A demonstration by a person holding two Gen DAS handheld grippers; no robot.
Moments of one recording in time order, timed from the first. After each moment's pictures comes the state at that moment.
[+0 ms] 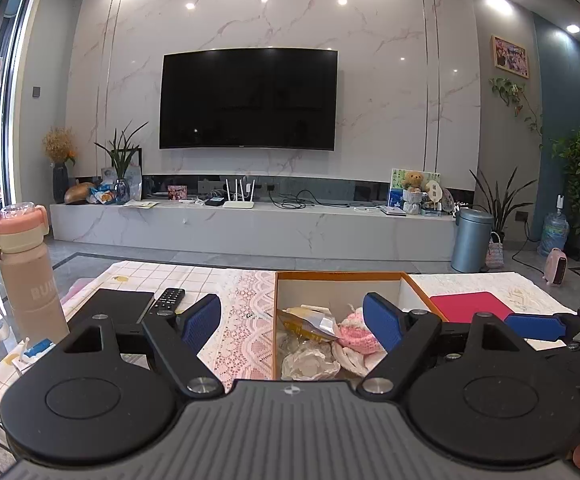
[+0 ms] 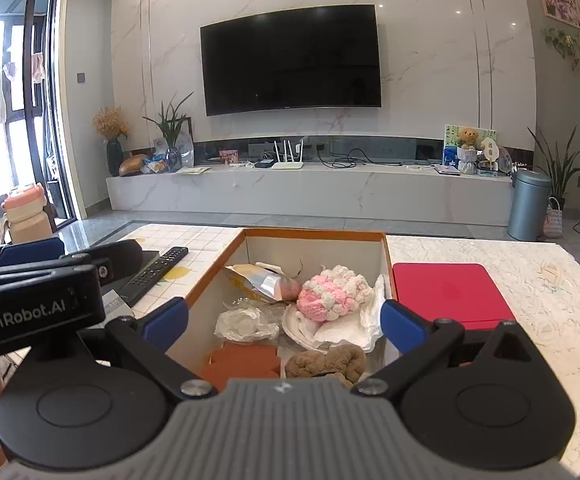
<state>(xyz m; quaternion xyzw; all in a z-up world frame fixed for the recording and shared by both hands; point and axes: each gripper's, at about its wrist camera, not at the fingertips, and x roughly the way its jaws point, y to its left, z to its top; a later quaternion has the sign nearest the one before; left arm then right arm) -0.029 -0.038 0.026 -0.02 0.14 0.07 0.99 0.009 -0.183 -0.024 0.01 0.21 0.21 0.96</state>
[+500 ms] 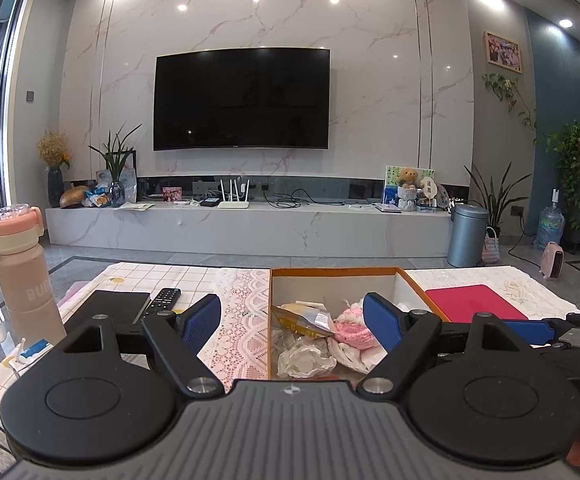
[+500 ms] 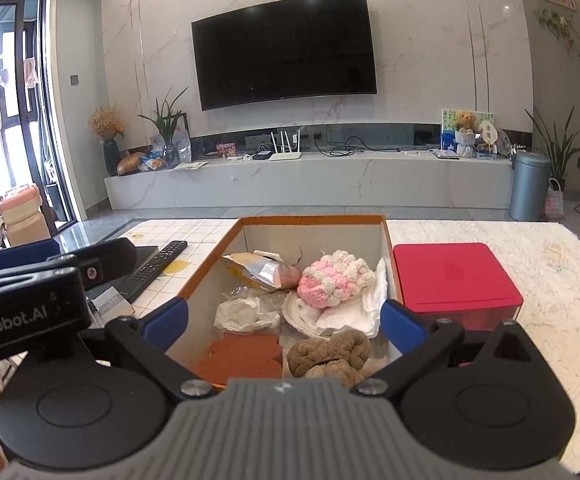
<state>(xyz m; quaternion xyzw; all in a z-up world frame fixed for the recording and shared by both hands) -0.032 -0.040 0.021 -0.01 0.15 0.06 0.99 0.016 -0.186 -0.035 0.03 0.23 0.21 0.95</state>
